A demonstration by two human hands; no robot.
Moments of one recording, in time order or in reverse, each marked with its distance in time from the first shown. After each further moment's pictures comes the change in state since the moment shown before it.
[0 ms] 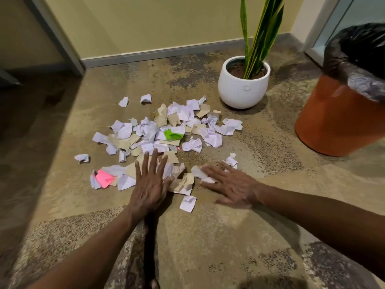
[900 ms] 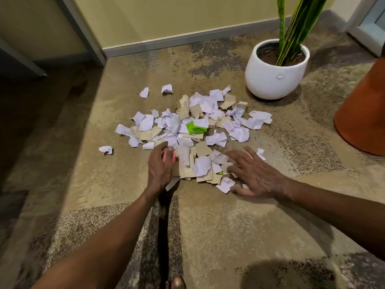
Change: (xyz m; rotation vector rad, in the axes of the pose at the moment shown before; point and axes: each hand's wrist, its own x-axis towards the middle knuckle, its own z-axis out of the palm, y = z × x) left_hand 0.034 -0.035 -0.001 -0.739 0.302 -0.396; right_hand 0.026 0.008 -0.014 0.076 0.194 0.123
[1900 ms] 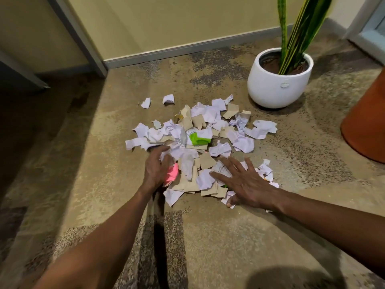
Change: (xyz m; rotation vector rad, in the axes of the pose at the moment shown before) left_hand 0.052 -0.020 -0.009 0.033 -0.144 -0.026; right_hand 0.038 -0.019 0.002 0.119 -0.289 0.143
